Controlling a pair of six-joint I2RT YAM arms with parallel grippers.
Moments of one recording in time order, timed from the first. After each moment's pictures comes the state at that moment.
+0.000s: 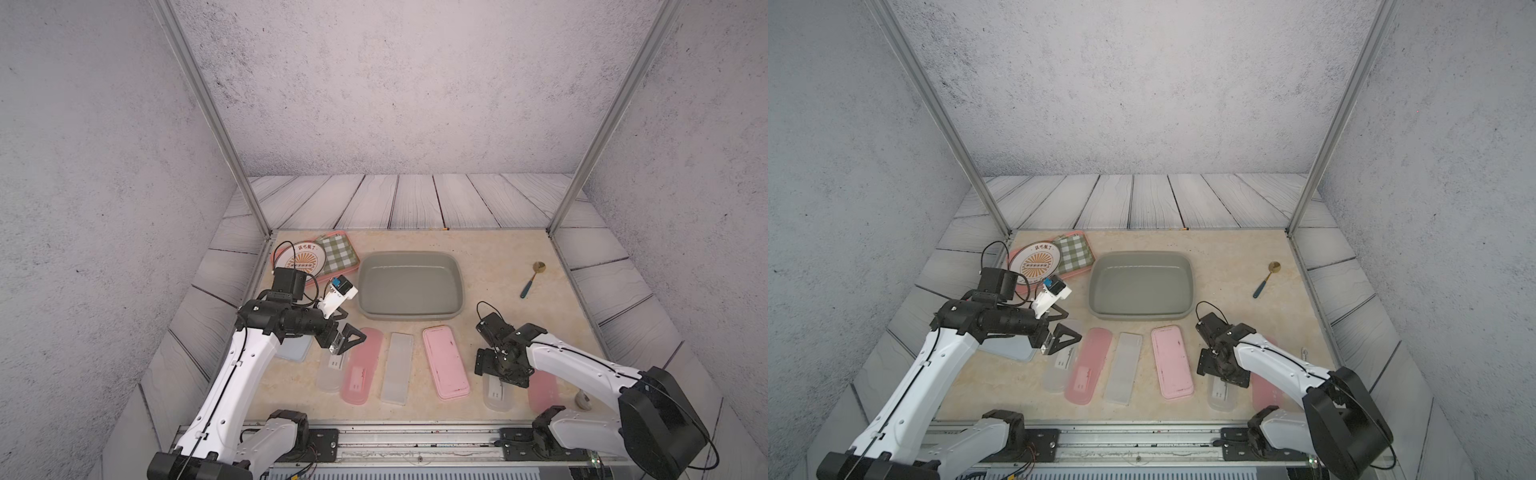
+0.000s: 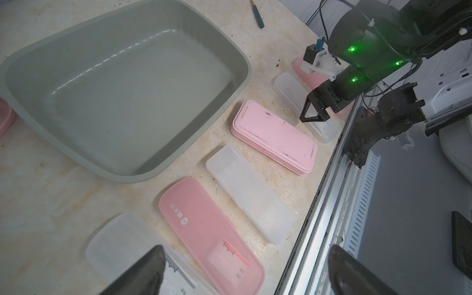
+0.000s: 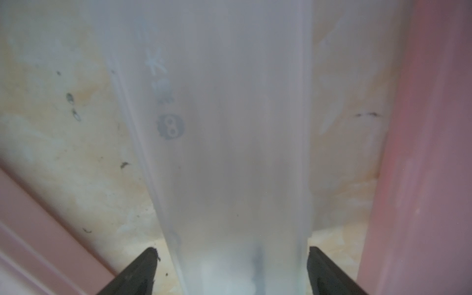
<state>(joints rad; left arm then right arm) -0.17 1.05 1.06 -1.07 0.75 0.51 0.56 1.26 0.63 -0.87 0.08 0.85</state>
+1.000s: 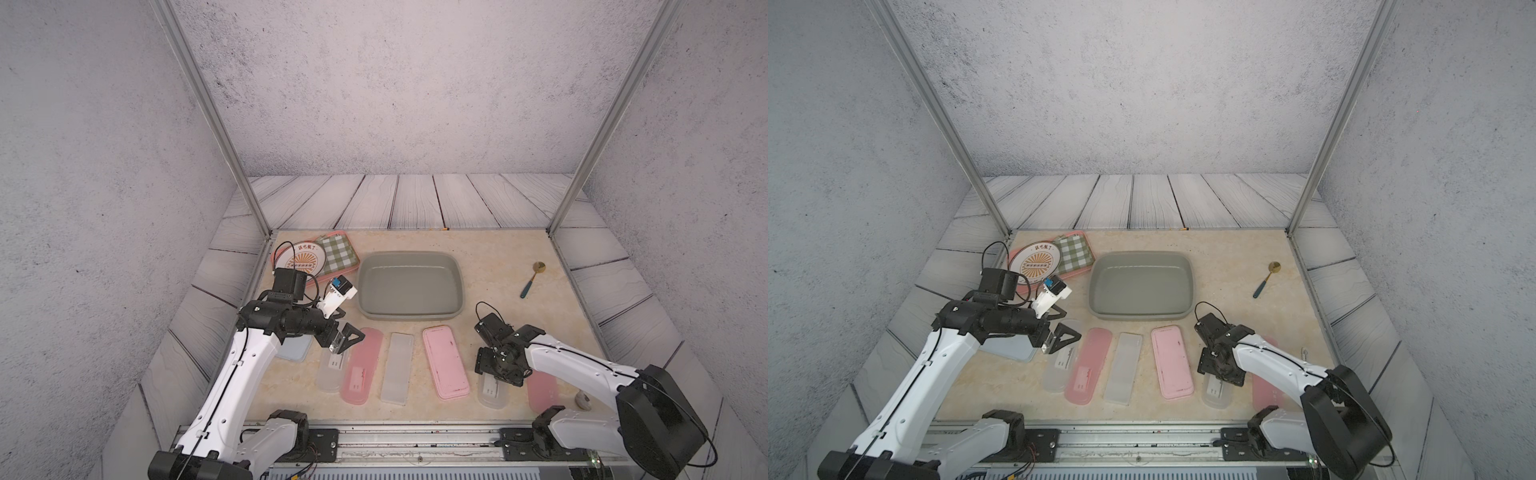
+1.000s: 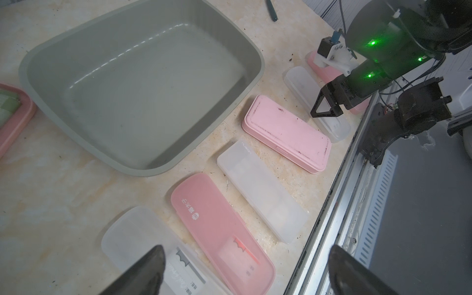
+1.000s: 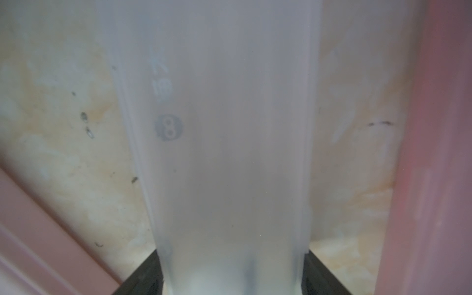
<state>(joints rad) -0.17 1.05 1.04 -1.05 0.70 0.50 0.57 1.23 0.61 -0.84 0.10 0.88</state>
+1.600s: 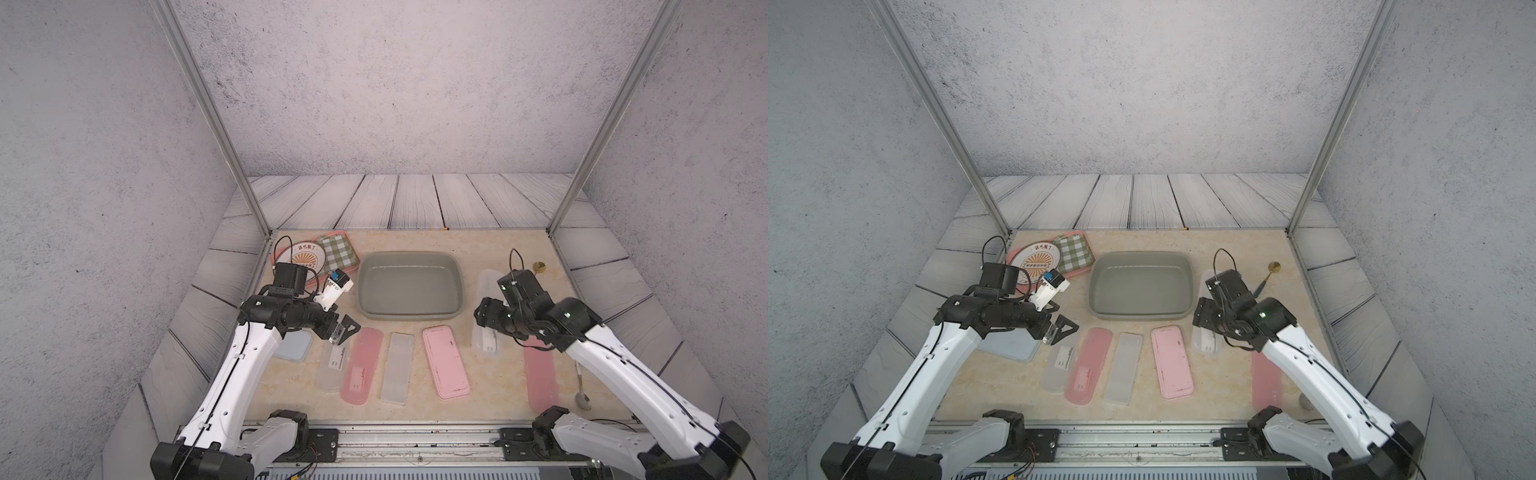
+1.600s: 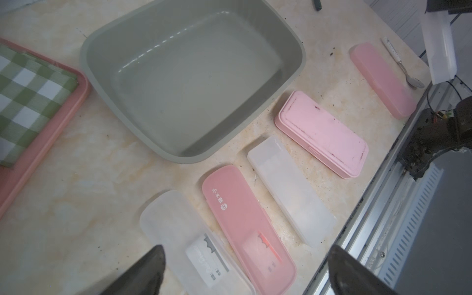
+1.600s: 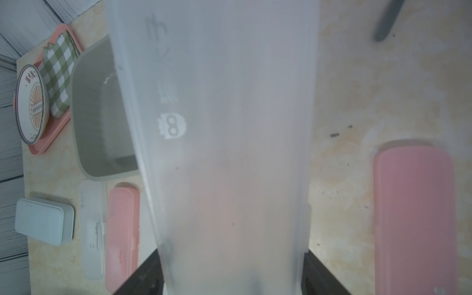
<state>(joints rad) -0.17 1.10 1.10 -1.01 0.55 0.44 0.57 1.20 1.20 -1.02 0.10 0.74</state>
